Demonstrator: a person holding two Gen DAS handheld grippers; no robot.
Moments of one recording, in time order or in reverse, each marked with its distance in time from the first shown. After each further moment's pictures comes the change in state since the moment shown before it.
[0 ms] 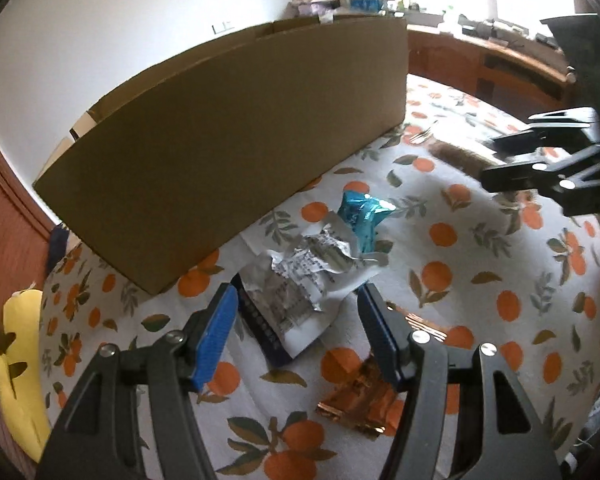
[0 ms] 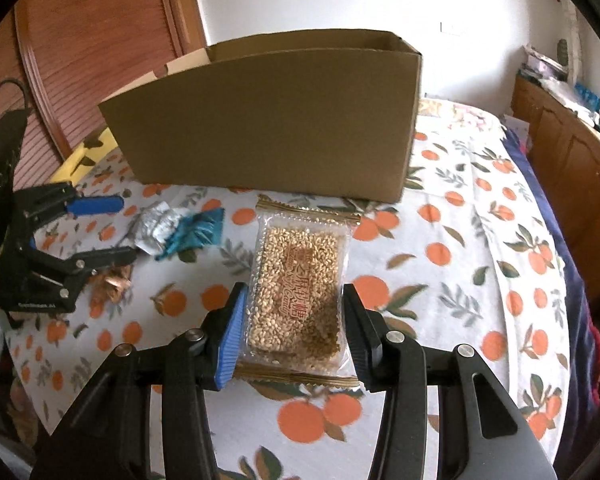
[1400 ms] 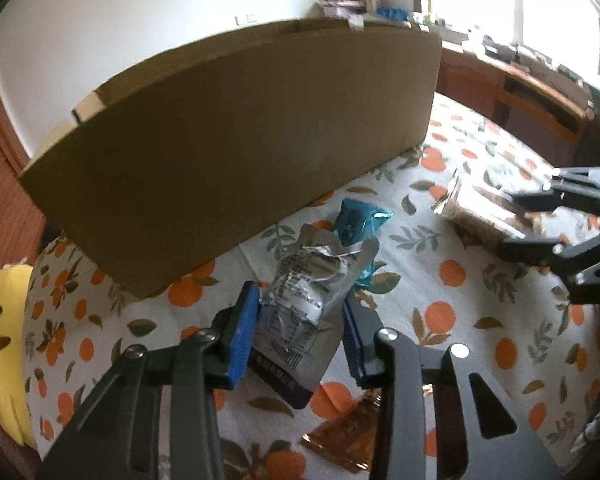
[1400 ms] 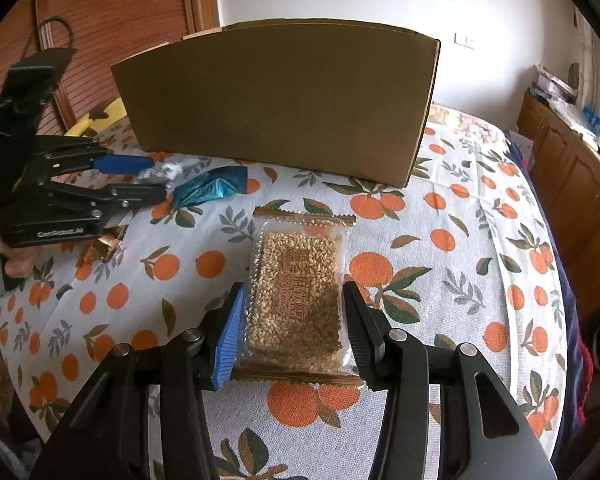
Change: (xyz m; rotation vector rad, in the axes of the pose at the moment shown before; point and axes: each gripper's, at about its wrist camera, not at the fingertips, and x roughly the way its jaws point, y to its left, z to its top) left arm 0.003 0.008 0.009 -0.130 -0.021 -0.005; right arm 0.008 0.008 -0.013 -0.084 0.015 -0.010
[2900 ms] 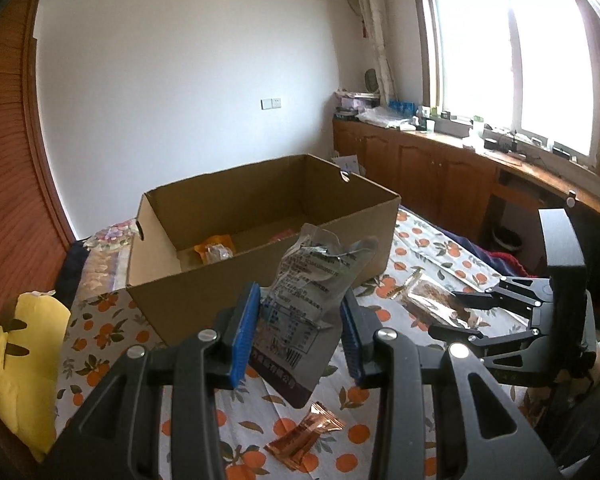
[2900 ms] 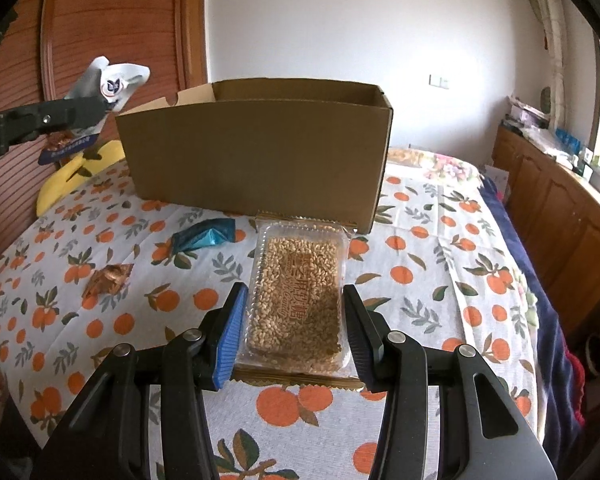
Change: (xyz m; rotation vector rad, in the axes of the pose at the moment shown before) left arm -0.110 -0.016 0.035 -0.089 -0.316 0.026; right arm -0.040 -0.002 -0.002 0.012 -0.188 -0.074
